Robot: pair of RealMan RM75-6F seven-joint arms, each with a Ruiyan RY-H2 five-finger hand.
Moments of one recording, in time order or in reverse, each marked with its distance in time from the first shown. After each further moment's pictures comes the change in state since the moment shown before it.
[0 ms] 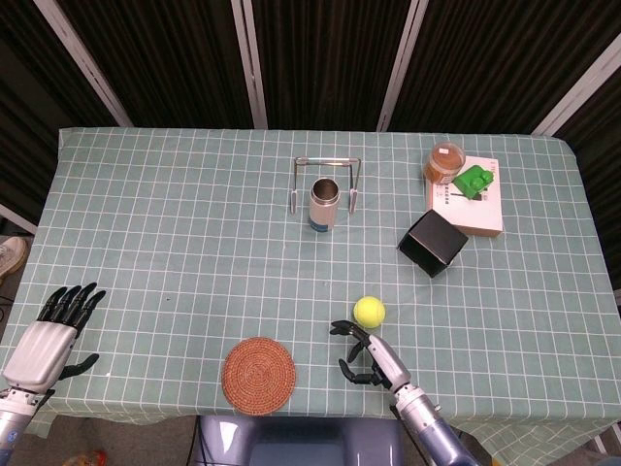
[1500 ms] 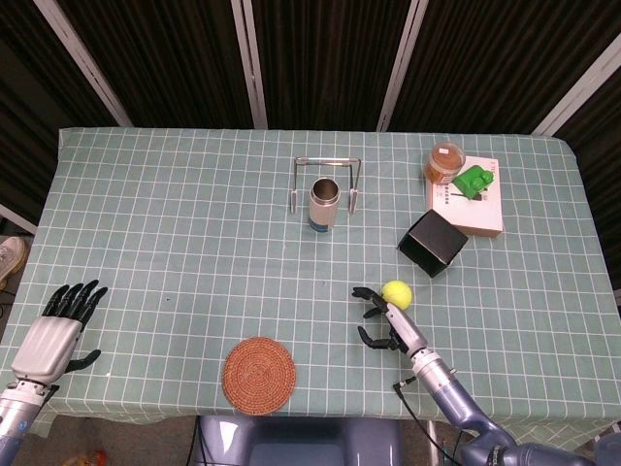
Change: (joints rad) left arm -0.024 -0.023 -0.018 -0.005 -0.082 -0.068 0.059; right arm 0.119 0.066 0.069 0.150 0.052 -0.095 0.145
